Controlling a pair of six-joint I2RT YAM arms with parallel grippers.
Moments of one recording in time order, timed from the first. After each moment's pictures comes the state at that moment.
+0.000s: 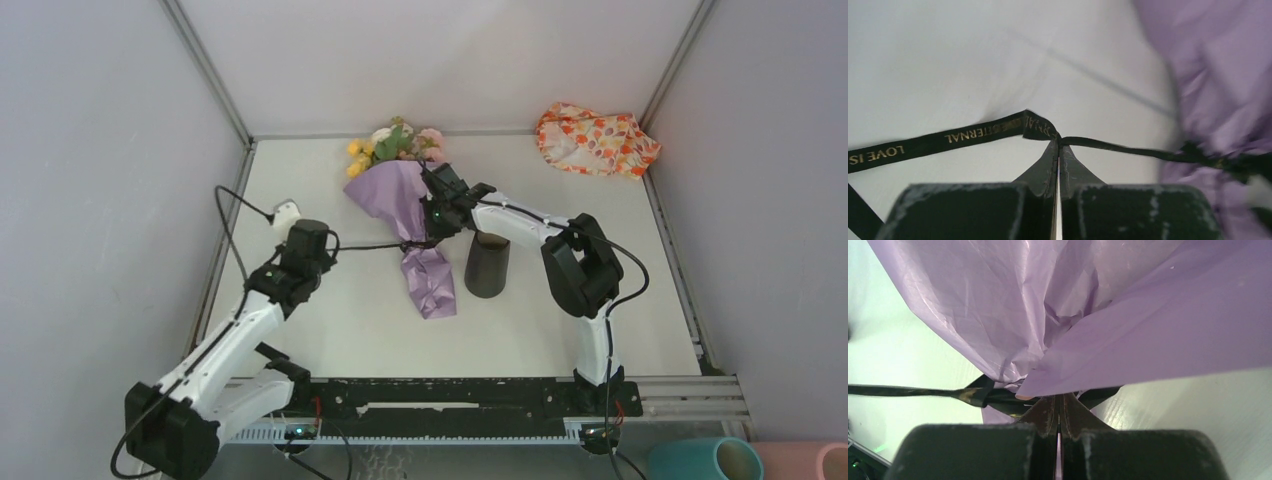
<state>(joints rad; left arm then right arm) -0.40 1.00 0.68 -0.46 -0.53 -0.67 0.67 2.01 1.56 -0.51 -0.06 0.43</state>
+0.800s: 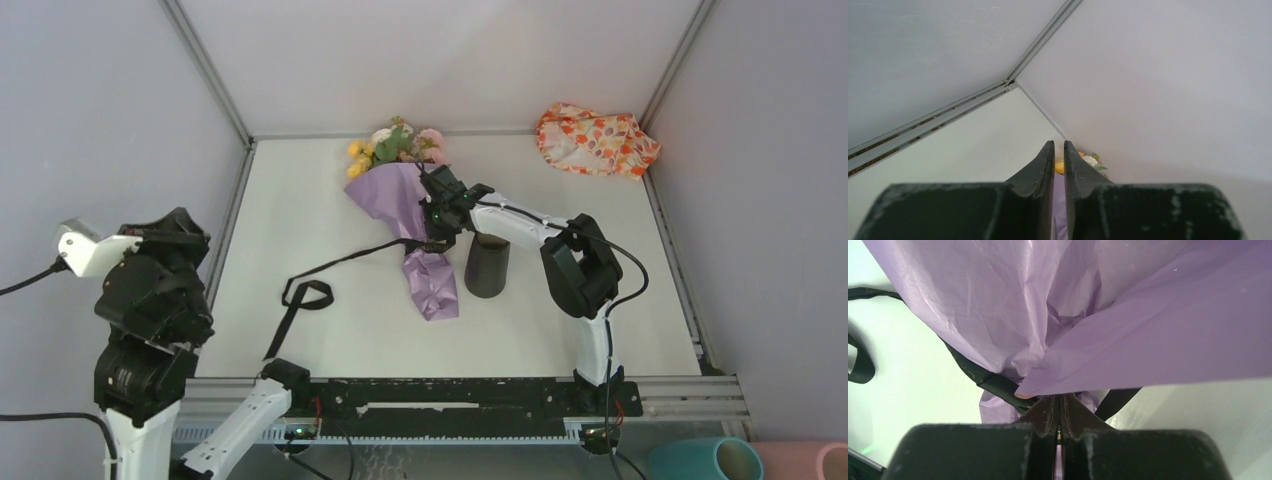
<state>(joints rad) -0.36 0.63 1.38 -0.74 -0.91 -0.68 0.69 2.01 1.56 -0.54 -0.03 0.42</state>
